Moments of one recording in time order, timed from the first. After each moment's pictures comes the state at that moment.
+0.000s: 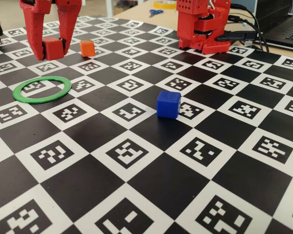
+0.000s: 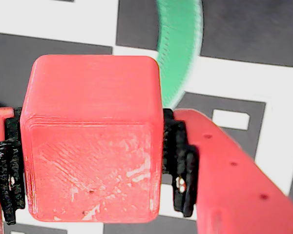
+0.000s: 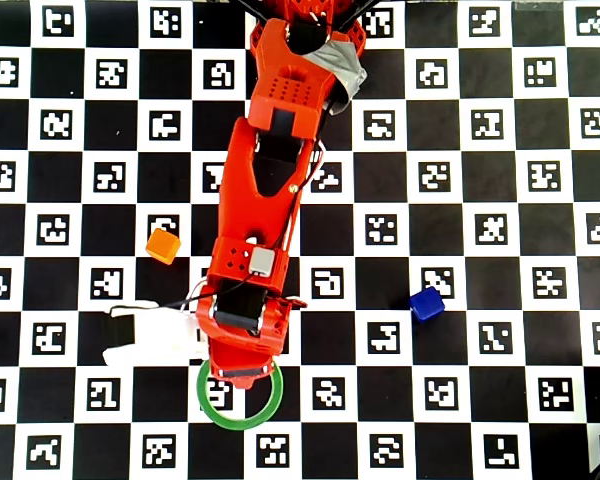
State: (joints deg) arm 14.3 35.6 22.7 92.2 -19.2
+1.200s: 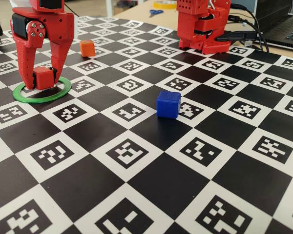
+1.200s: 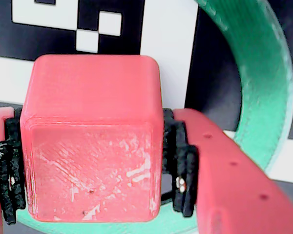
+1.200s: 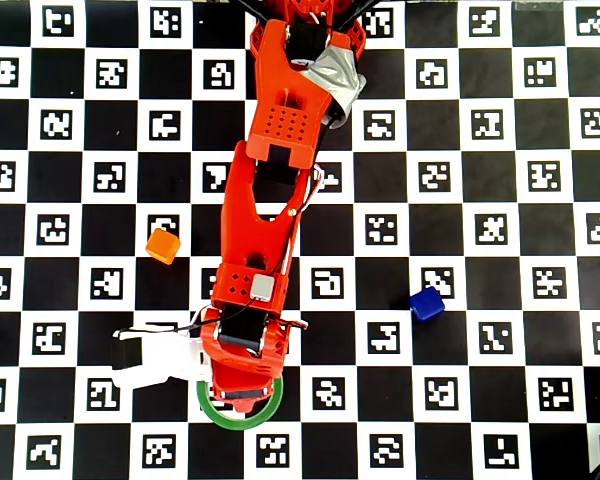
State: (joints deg) arm 13.4 25.8 18.7 83.7 -17.2
